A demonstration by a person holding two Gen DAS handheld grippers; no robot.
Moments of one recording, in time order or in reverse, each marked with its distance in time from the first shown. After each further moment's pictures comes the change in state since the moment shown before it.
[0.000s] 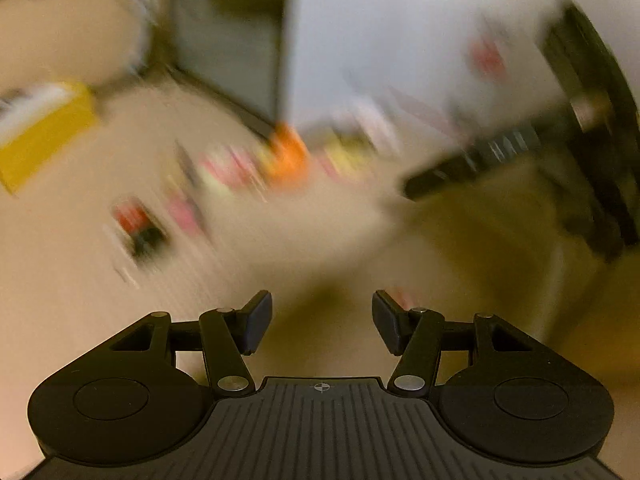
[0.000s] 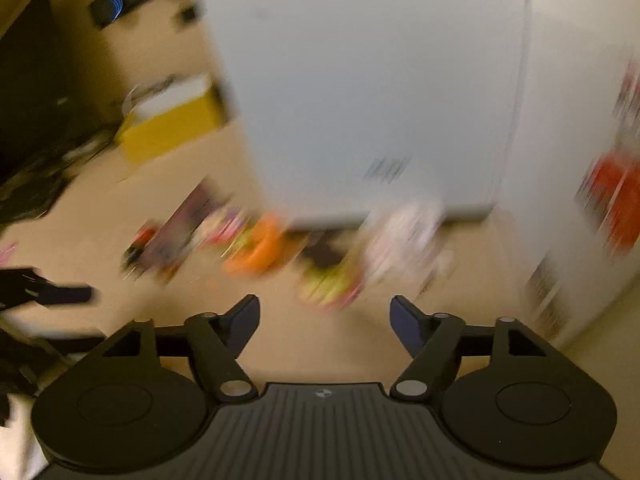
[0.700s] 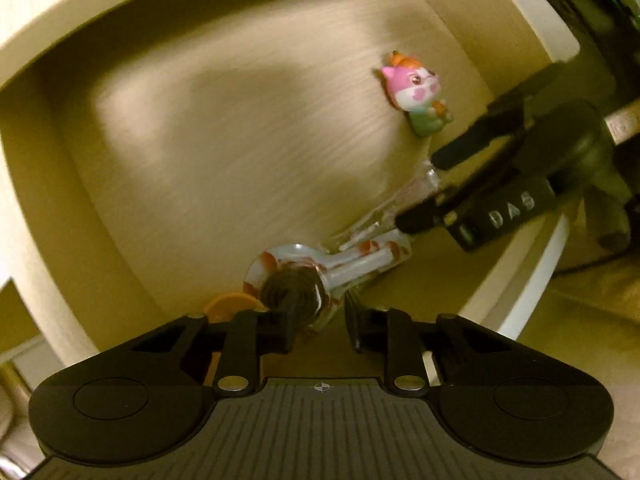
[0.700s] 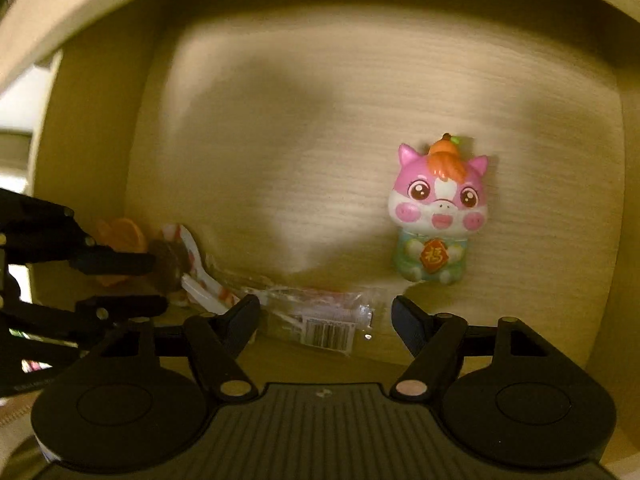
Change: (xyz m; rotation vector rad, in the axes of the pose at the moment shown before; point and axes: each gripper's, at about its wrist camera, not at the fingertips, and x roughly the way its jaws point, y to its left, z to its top) left arm 0.106 0.018 -0.061 -0.250 0.533 -0.187; right arm 0.158 0.060 -0.114 0.005 0.748 0.031
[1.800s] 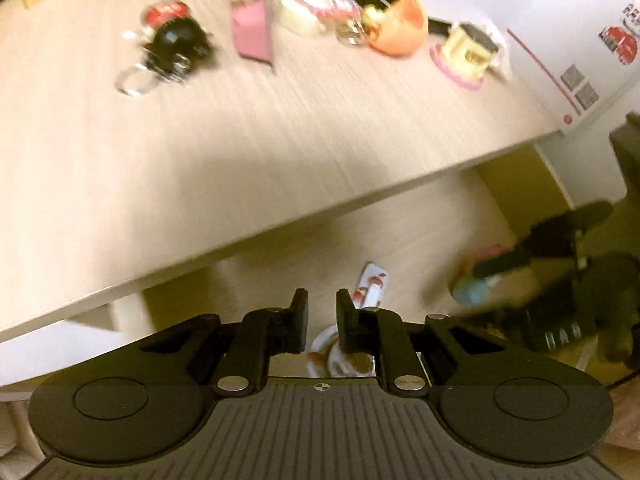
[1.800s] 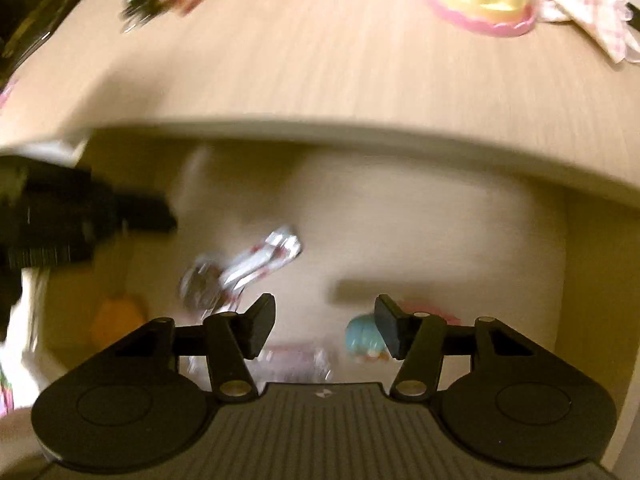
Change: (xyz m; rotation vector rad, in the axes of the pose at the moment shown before) left arm -0.067 0.016 0.011 -0.121 -0.403 0.151; right arm -0.061 0.024 0.017 -0.132 -0.287 -0.020
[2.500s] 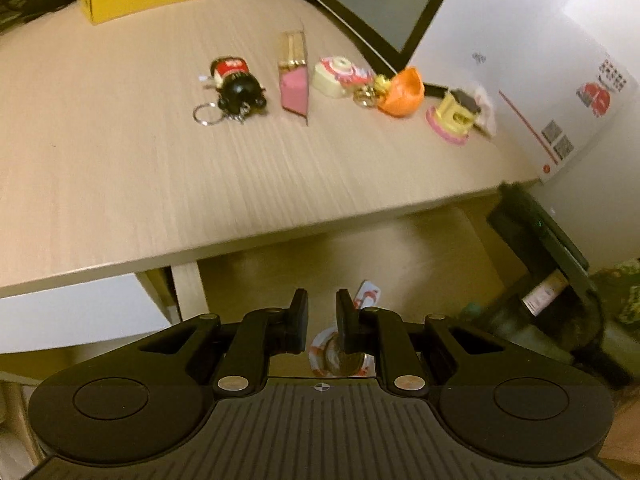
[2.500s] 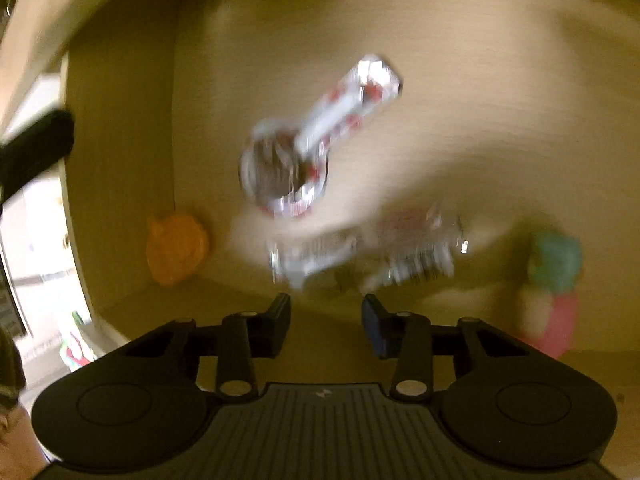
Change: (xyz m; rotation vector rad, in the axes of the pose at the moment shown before) left arm -0.058 0.002 -0.023 -0.094 -0.154 0.007; right arm 0.067 -0.011 -0.023 0.238 0.398 0.211
